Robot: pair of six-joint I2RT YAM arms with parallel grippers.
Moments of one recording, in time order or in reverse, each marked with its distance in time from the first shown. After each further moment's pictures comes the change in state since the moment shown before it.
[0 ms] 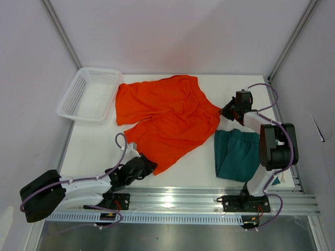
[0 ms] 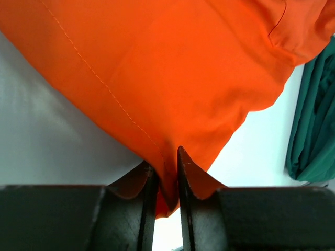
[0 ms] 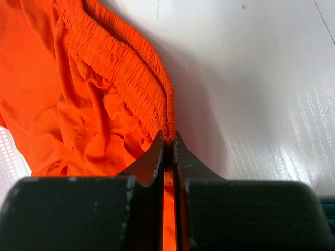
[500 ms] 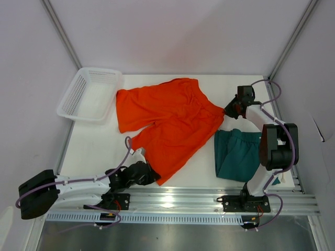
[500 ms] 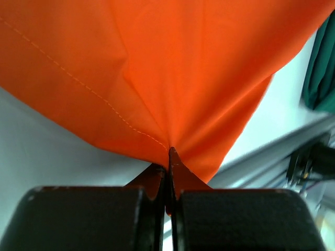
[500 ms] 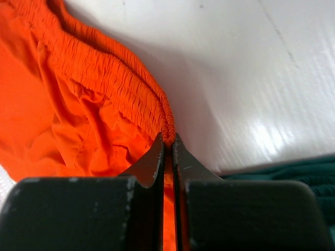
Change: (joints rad) left arm -0.107 -0.033 0.055 -0.151 0.136 0.013; right arm -0.011 0.002 0.137 -0.264 0.072 -0.003
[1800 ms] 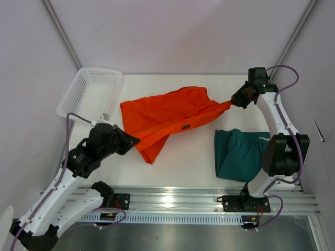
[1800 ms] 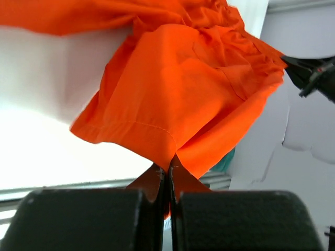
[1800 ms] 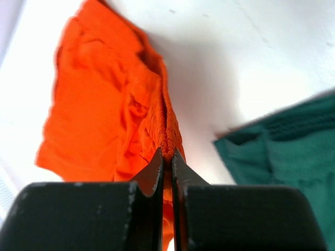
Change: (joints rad) left arm 0.450 -0.287 0.686 -0.836 0.149 0.039; right arm -0.037 -0.103 0.325 -0.511 0.000 0.029
